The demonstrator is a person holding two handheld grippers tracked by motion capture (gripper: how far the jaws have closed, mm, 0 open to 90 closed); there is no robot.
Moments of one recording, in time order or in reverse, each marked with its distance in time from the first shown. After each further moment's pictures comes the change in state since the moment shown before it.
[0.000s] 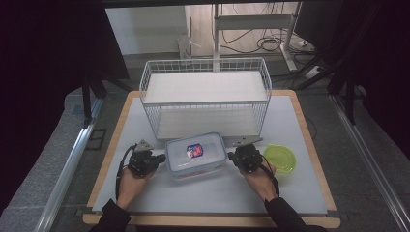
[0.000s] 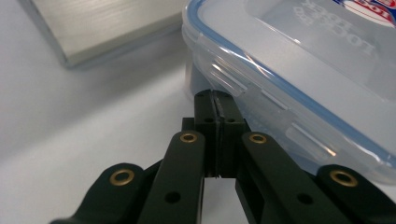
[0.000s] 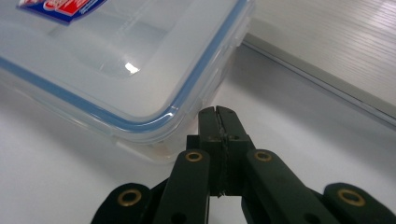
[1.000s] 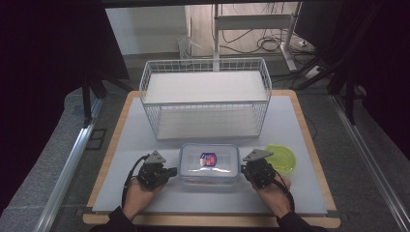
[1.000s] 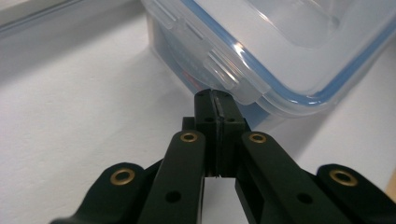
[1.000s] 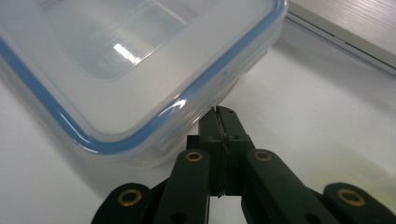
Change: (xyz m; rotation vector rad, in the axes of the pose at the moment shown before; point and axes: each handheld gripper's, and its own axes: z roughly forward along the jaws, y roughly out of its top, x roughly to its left) left arm -0.050 -0.011 -0.007 0.057 -0.141 0.064; right arm 0.010 -0.034 -0.039 0.073 -0.065 -0.038
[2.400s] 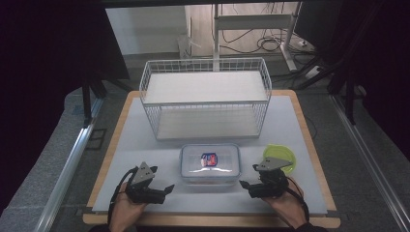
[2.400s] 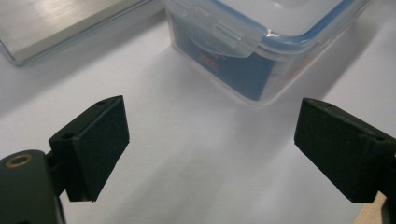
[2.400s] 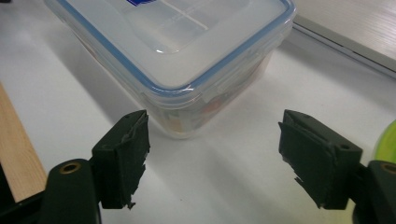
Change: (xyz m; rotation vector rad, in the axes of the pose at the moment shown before) left arm -0.009 -0.035 -0.028 -0.104 0.115 0.121; right arm -0.007 -0.027 -0.031 -0.122 0.126 -0.035
